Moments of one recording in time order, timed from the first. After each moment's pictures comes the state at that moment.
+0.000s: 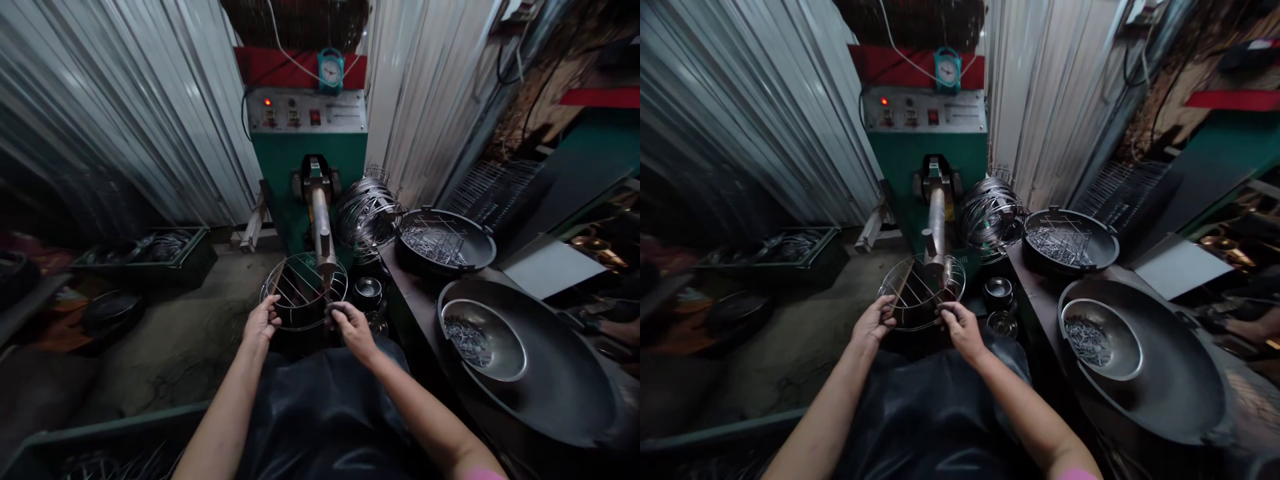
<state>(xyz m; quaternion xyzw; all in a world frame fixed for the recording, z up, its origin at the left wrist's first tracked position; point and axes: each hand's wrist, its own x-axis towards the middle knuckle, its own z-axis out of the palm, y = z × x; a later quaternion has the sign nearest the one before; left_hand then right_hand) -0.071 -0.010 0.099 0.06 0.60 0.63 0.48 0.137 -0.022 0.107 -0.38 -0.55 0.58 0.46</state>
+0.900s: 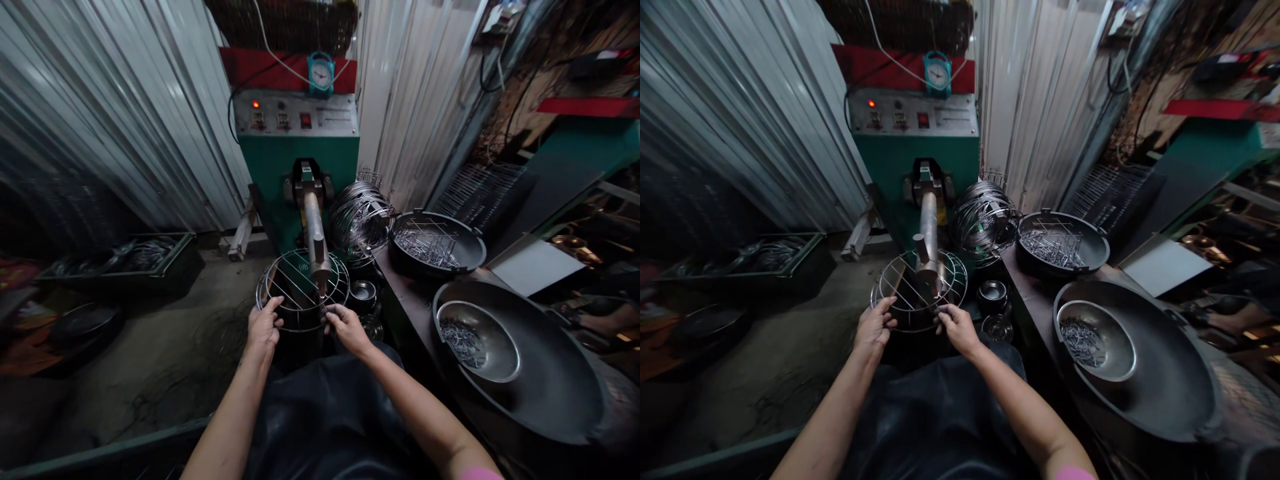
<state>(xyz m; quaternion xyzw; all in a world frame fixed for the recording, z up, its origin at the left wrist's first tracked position) -0.043 0.003 0.108 0.07 0.61 0.67 0.42 0.134 0.007 0.094 -0.41 -0.58 0.57 0.41</state>
